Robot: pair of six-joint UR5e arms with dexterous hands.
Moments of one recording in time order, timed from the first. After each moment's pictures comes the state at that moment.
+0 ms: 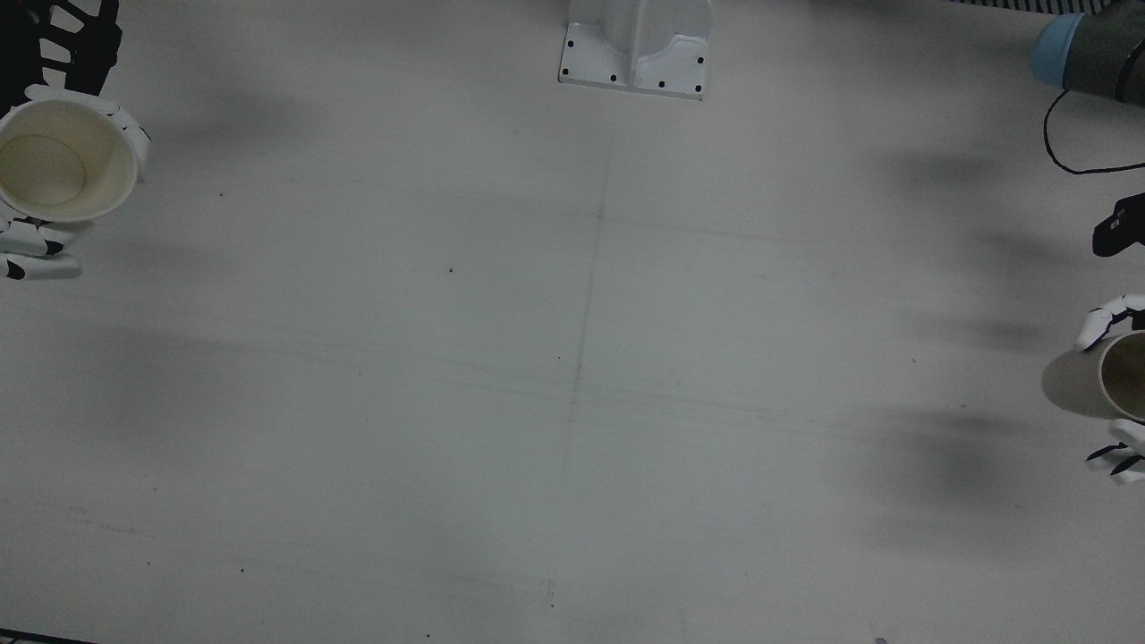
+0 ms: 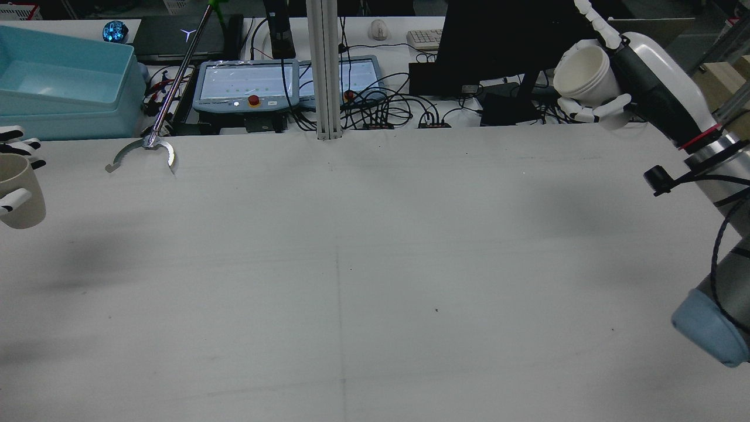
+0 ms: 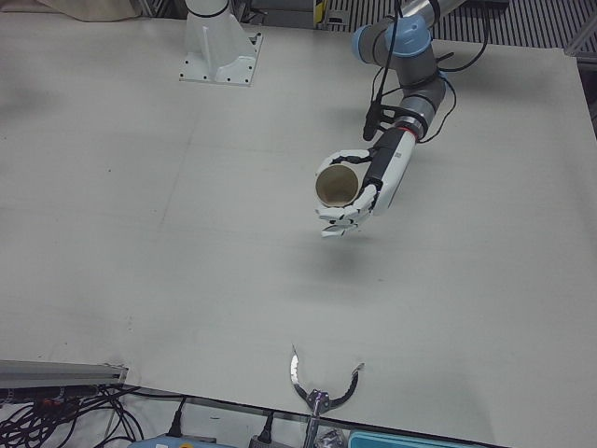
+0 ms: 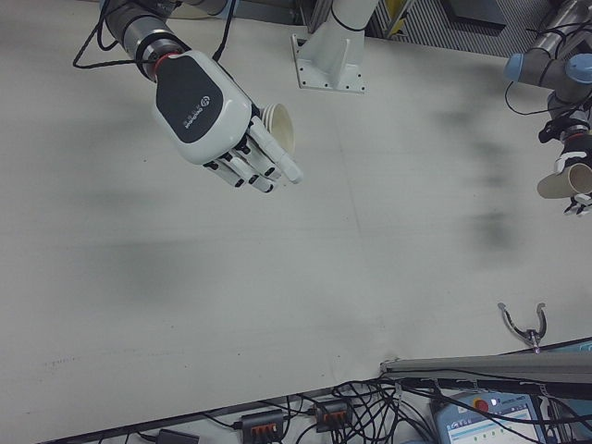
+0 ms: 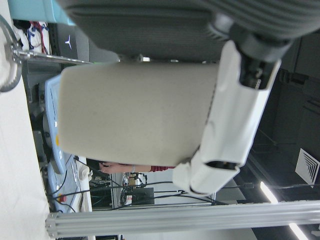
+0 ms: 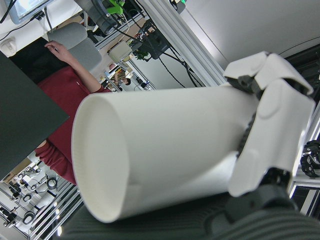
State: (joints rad) left arm -0.78 -1.52 -1.99 0.01 1.00 0.24; right arm 1.00 -1.44 2.11 -3.30 -1.20 -1.00
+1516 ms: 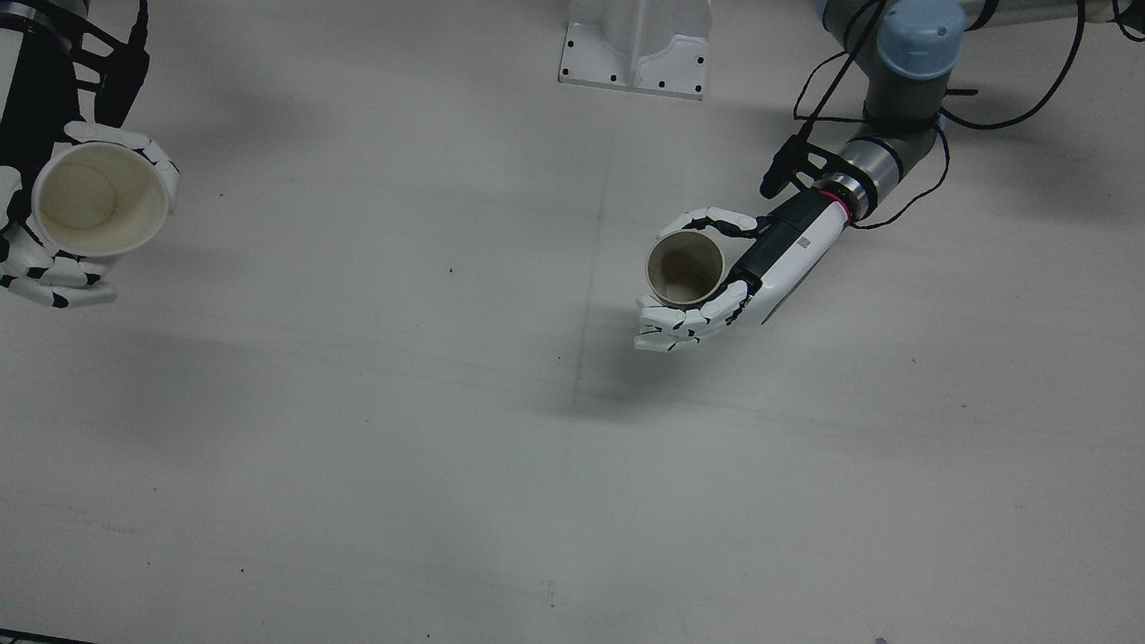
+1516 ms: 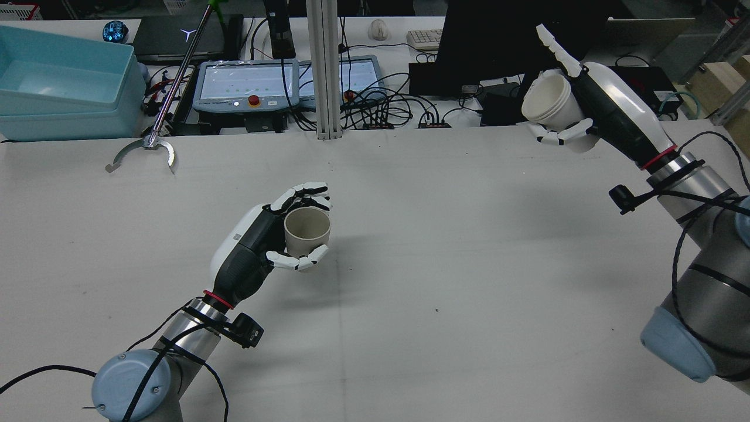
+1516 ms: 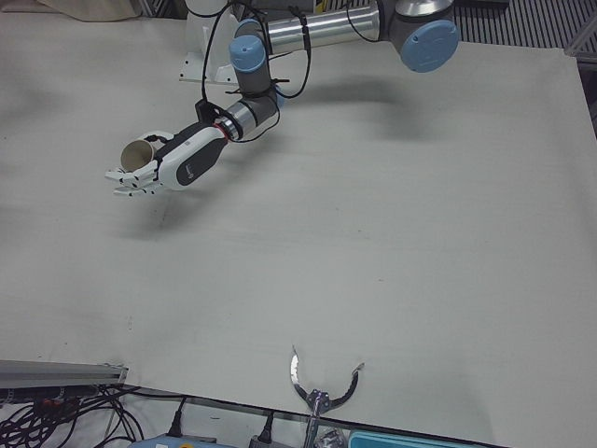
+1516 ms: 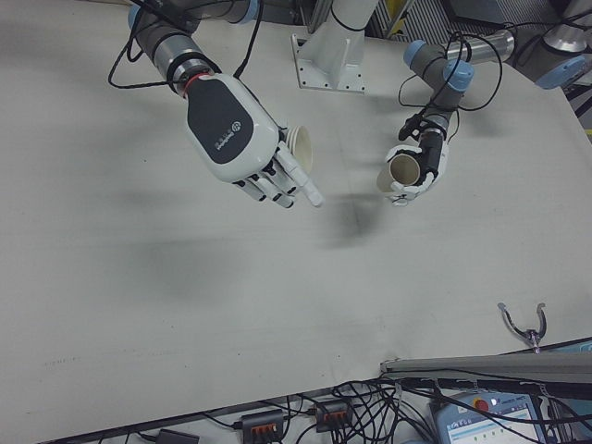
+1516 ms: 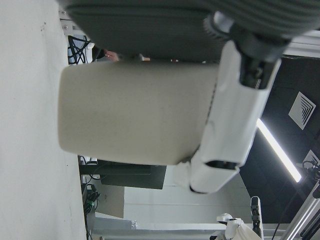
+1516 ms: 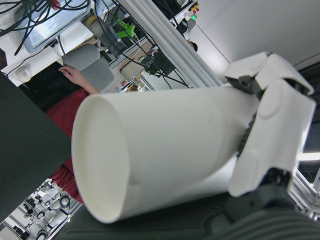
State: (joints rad) left arm -0.37 -2.15 -1.67 0.00 0.81 0.50; right arm 0.93 -1.36 2.08 -3.40 -1.19 -1.00
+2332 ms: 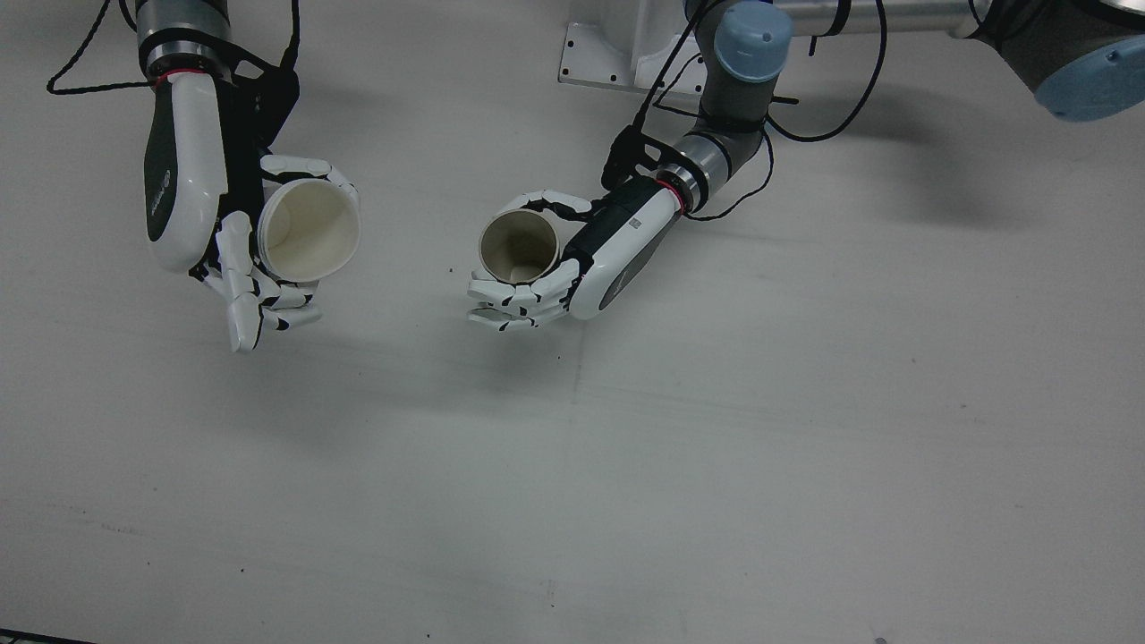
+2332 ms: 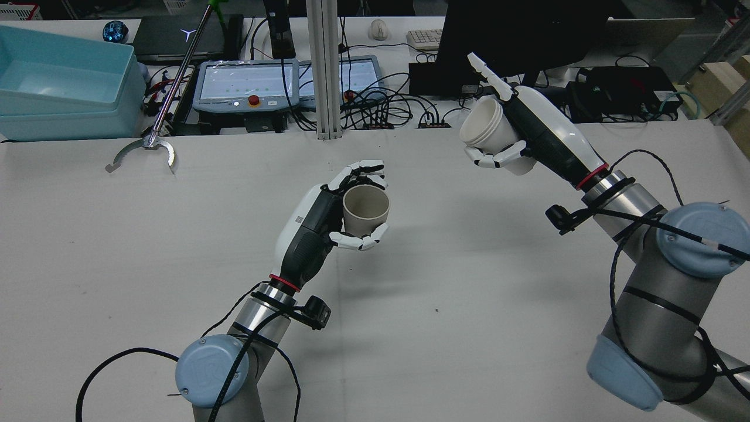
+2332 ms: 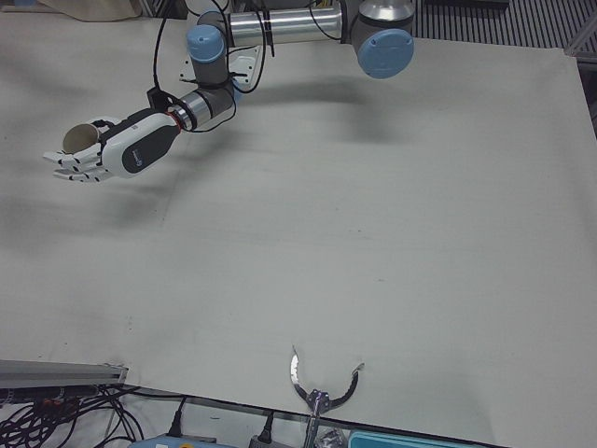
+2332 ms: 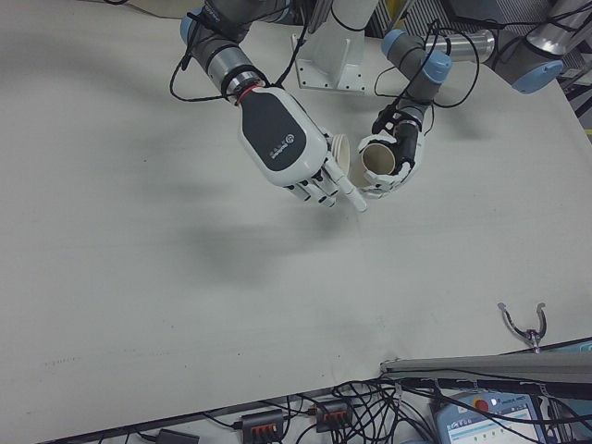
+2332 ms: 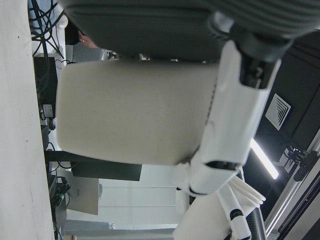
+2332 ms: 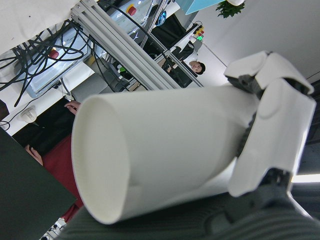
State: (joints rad) left arm -0.34 -2.35 -1.55 -0.04 0.75 0.59; right arm 0.79 -1.23 2.07 -3.57 -1.11 -0.99
